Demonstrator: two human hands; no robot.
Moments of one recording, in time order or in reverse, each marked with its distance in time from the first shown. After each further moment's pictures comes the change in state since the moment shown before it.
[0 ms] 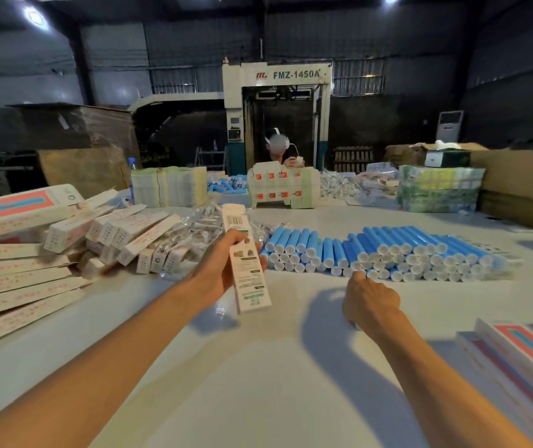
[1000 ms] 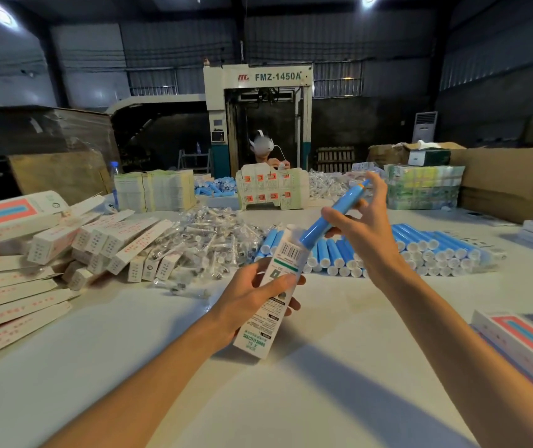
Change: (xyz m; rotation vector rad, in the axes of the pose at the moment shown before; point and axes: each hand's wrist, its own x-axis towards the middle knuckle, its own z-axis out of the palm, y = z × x) left_hand -0.019 -0.046 0.005 0.338 -0.416 0.187; right_hand 0.005 -0.020 -0.094 1.555 0.340 -0.372
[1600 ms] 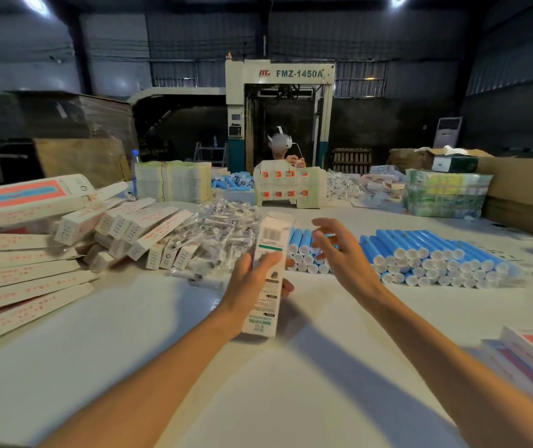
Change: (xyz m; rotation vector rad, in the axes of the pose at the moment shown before) left_hand 0.007 -0.010 -0.017 -0.133 0.343 0.042; right_hand -0.017 0.056 0.041 -0.306 -0.266 -0.025
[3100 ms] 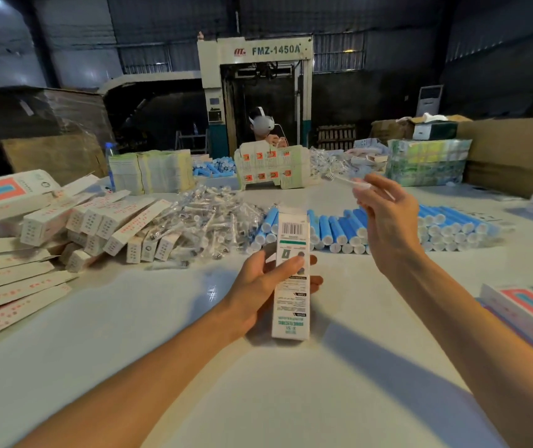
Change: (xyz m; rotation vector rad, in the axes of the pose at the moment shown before) left_hand -0.020 -0.011 0.035 -0.187 -0.274 -0.179; right_hand -0.007 -0.011 -0.066 0.638 0.492 0.162
